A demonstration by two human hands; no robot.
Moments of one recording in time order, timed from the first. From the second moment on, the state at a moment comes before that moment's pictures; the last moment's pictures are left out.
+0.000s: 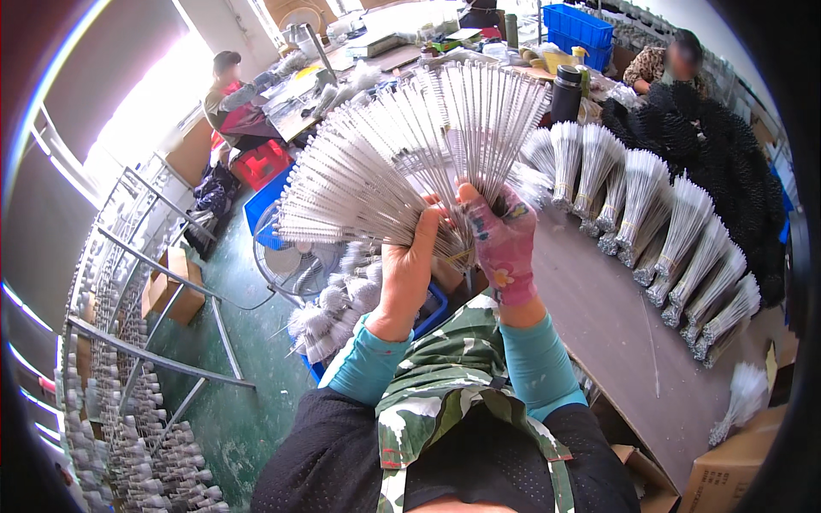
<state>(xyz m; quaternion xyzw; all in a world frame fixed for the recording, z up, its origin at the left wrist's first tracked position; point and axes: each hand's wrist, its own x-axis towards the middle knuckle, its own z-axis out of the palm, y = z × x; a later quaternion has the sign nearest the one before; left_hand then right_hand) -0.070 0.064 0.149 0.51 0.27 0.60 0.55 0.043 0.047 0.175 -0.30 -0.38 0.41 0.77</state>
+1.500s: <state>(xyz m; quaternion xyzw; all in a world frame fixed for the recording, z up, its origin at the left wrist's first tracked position) -0.104 0.075 0.145 0.43 0.23 0.68 0.55 -0.001 0.066 0.170 -0.33 -0.43 0.46 0.71</state>
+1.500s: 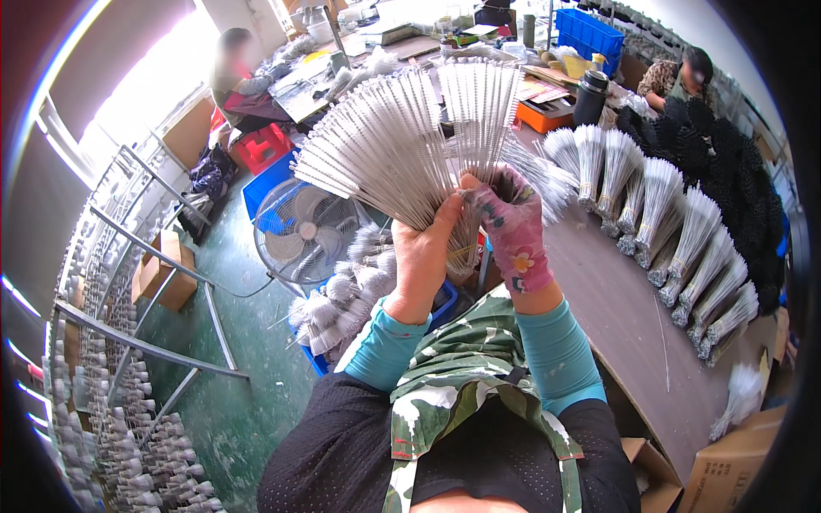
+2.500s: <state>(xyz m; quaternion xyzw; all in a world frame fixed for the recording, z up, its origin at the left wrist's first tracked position) -0.111 0.082 0.144 0.47 0.19 0.64 0.58 0.004 0.065 0.176 -0.33 -0.44 0.46 0.70</state>
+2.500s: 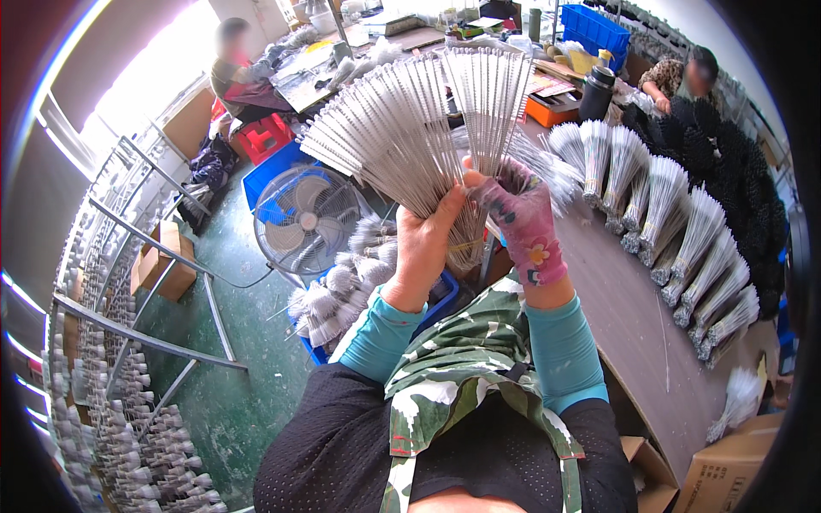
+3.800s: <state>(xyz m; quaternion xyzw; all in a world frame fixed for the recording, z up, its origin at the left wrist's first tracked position) -0.119 0.087 0.131 0.44 0.16 0.59 0.66 -0.003 0.074 0.160 -0.41 -0.41 0.45 0.68</state>
